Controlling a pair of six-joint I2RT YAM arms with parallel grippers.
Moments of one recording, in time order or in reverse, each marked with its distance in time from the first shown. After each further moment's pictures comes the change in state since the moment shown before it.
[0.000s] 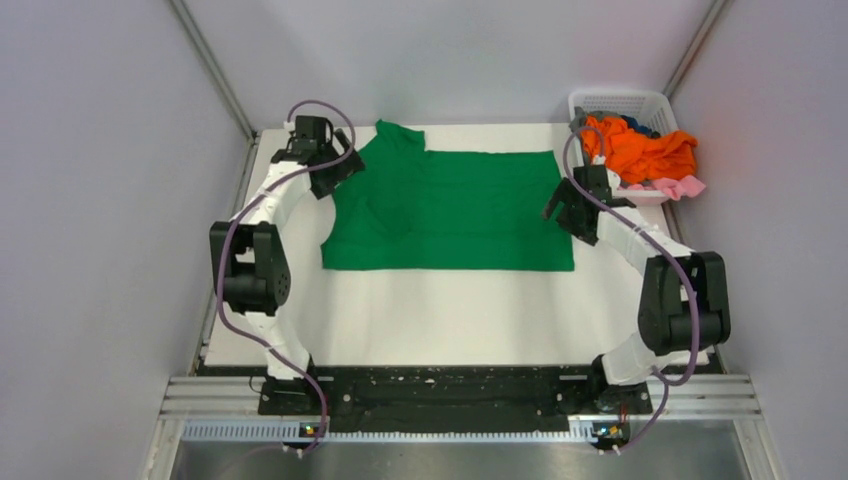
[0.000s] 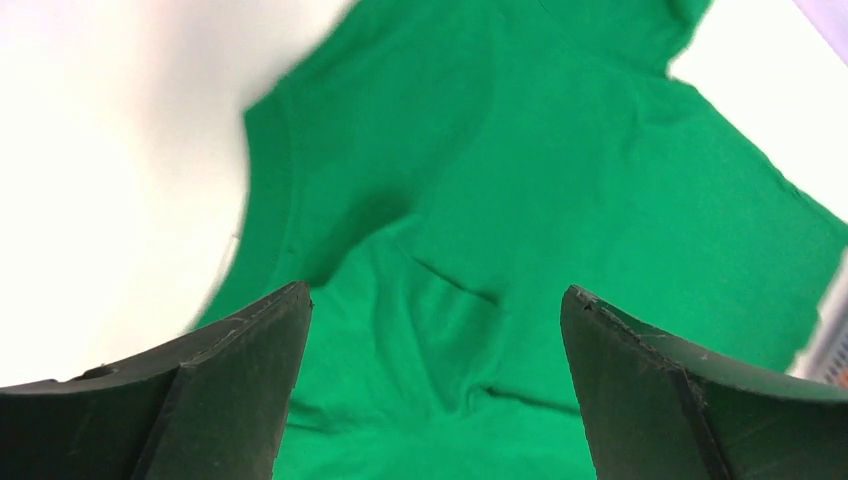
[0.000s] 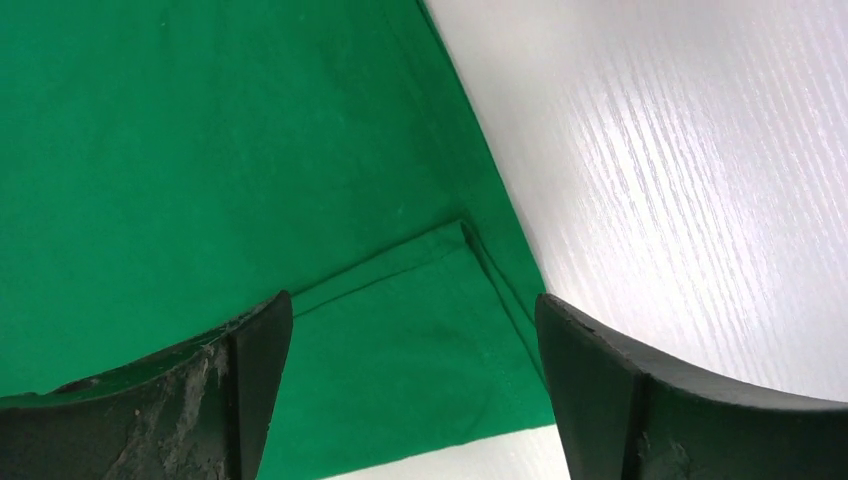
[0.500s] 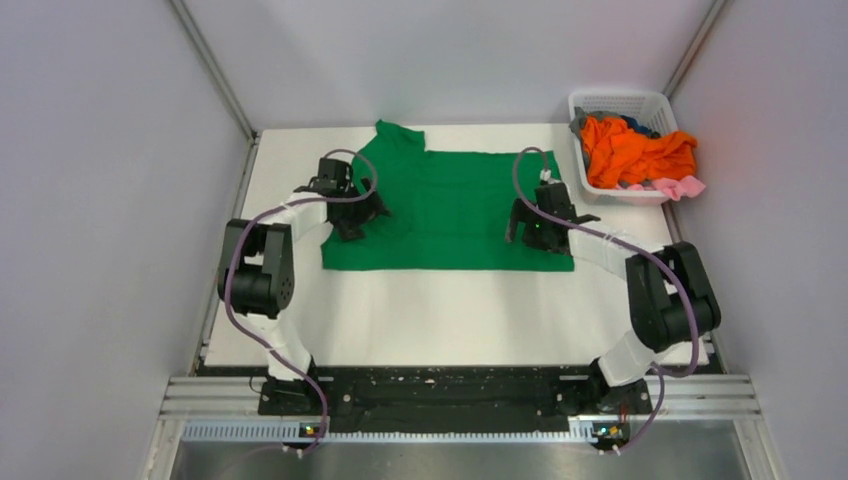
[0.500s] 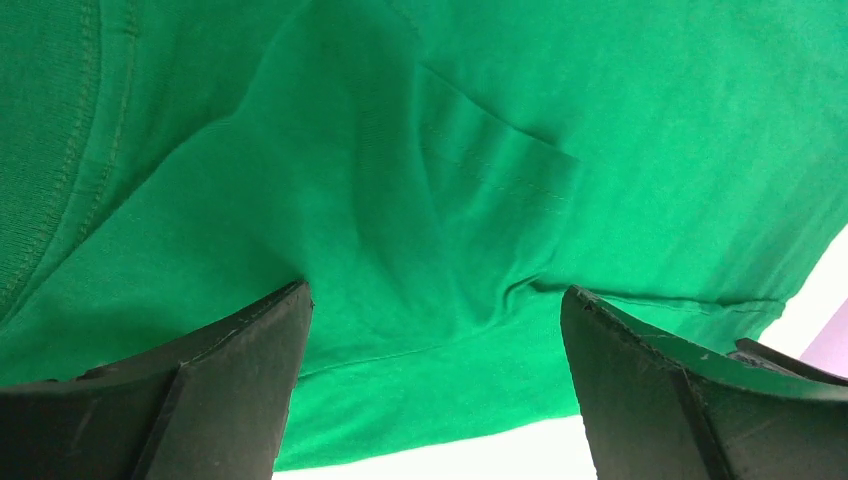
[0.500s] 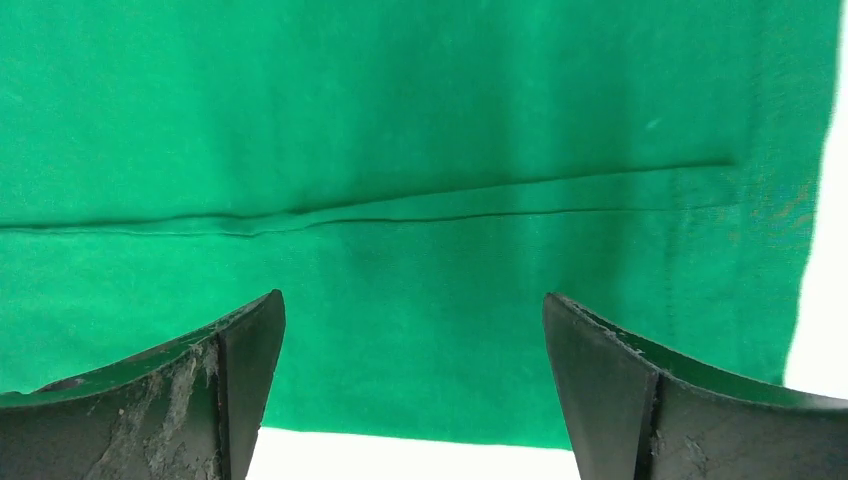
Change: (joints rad) left arm -0.060 -0.038 -0.336 0.152 0.256 -0.053; right arm 0.190 -0.010 -0.123 0.185 -0.092 -0.122
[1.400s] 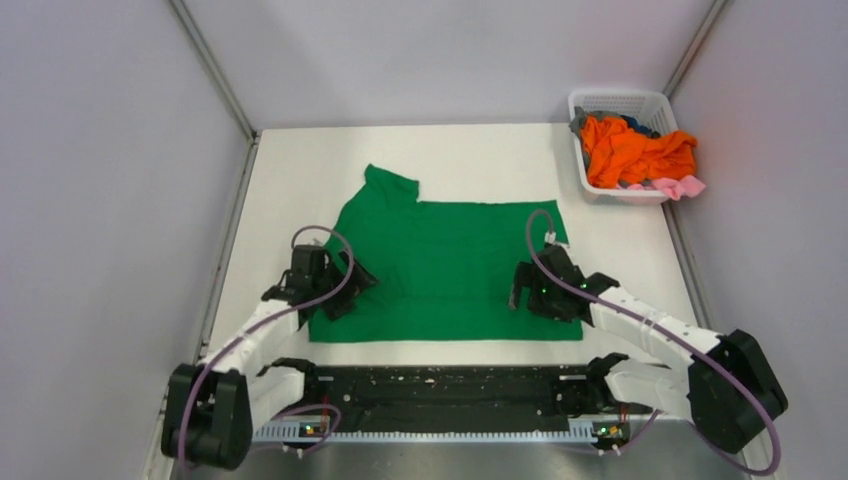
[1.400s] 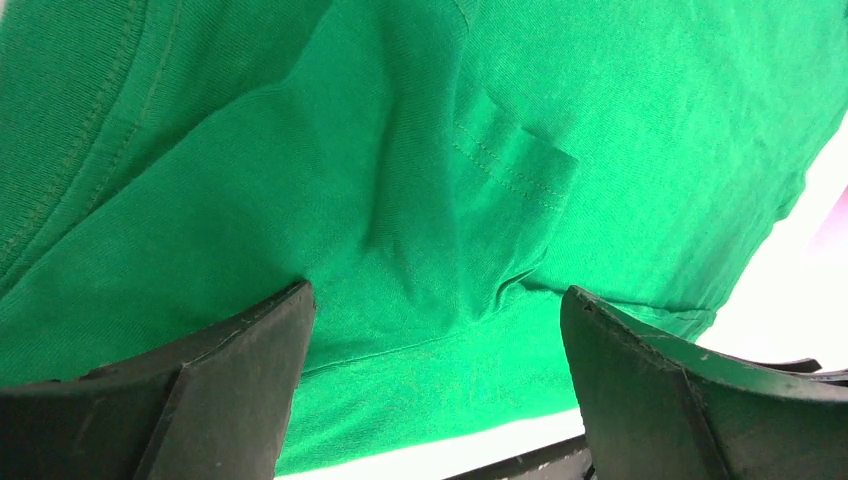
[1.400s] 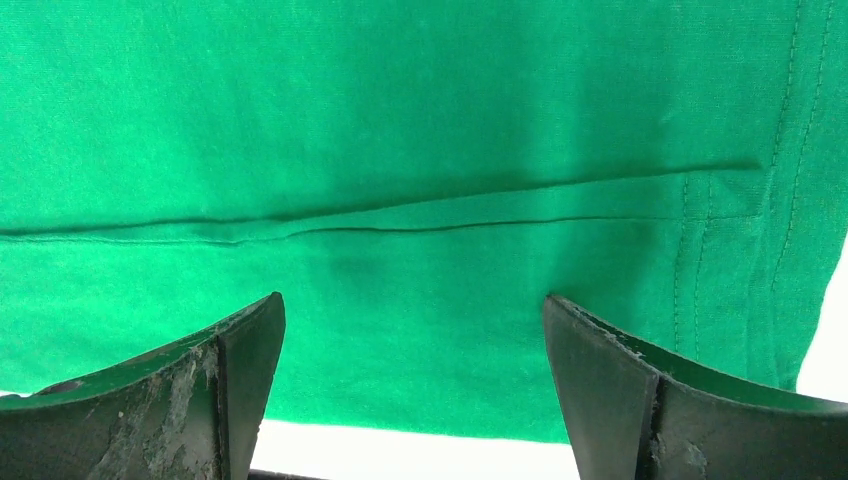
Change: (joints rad) left arm -0.026 -0.759 -0.790 0.111 -0.007 -0.169; right arm 0.260 -0.454 -0.371 -0.274 0.050 0.243
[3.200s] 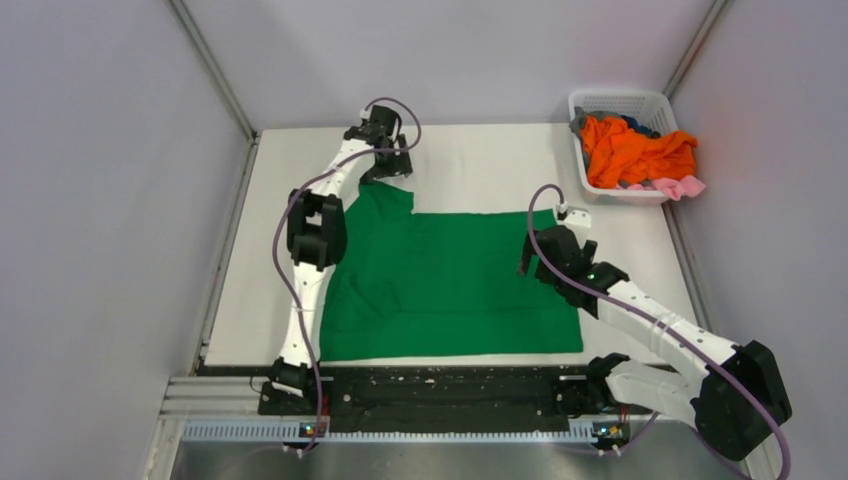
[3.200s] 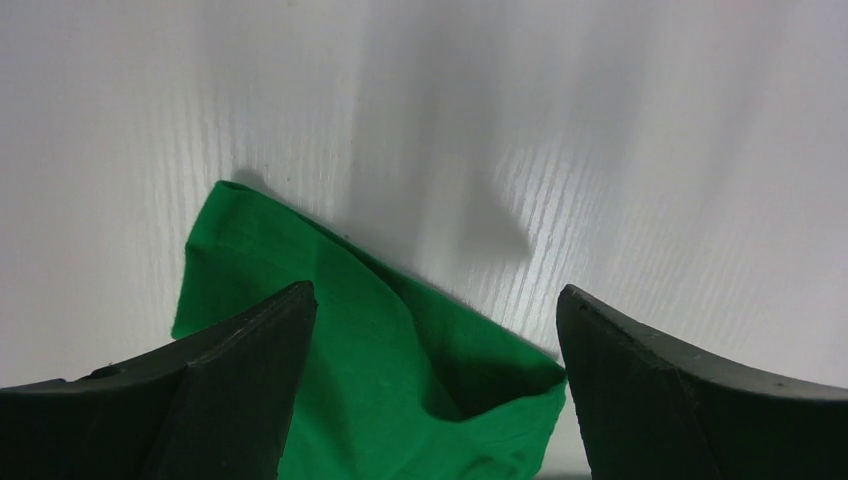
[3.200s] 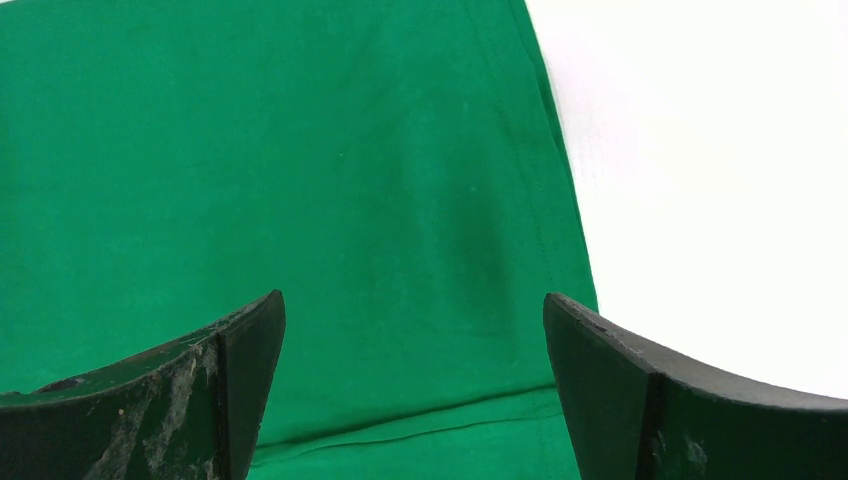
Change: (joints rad) left arm -0.092 1.397 1.845 -0.542 -0.375 0.411; right arm 0.002 -0.063 0.116 0.047 0.355 -0.126
